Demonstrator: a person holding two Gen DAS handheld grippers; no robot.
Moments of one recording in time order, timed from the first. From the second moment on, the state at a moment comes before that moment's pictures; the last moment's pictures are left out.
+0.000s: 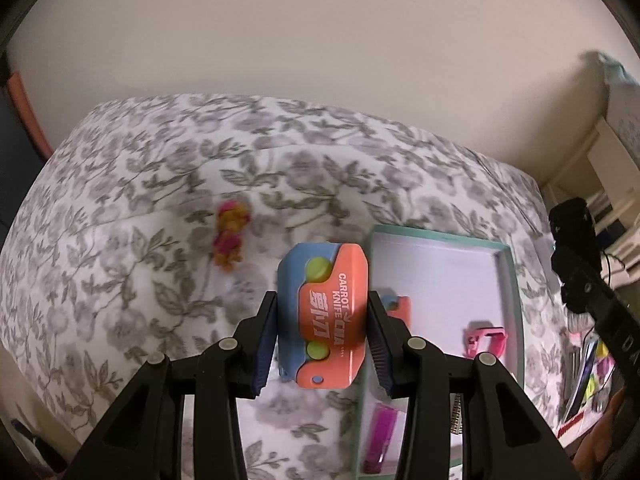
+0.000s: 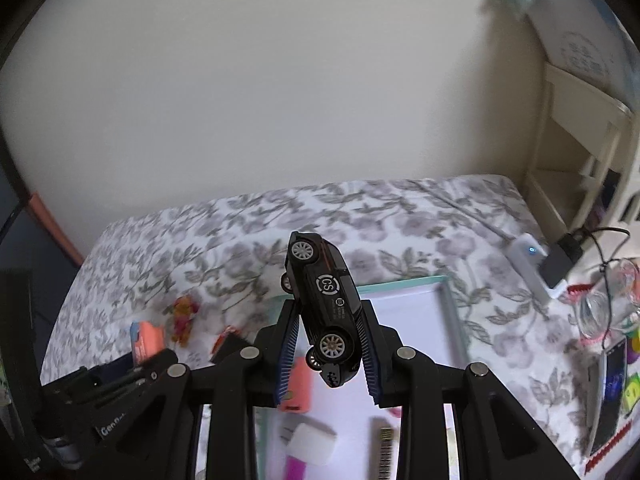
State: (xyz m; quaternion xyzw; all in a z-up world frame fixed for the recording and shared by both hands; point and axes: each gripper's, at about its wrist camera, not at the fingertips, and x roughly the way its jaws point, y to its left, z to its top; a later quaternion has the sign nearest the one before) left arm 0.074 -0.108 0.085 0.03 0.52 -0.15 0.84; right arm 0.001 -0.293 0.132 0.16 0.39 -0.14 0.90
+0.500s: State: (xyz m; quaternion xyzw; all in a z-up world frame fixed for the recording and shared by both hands) left arm 0.059 -0.200 0.041 0.12 0.53 -0.20 0.82; right arm 0.003 -0.352 0.097 0.19 0.42 -0.18 0.87
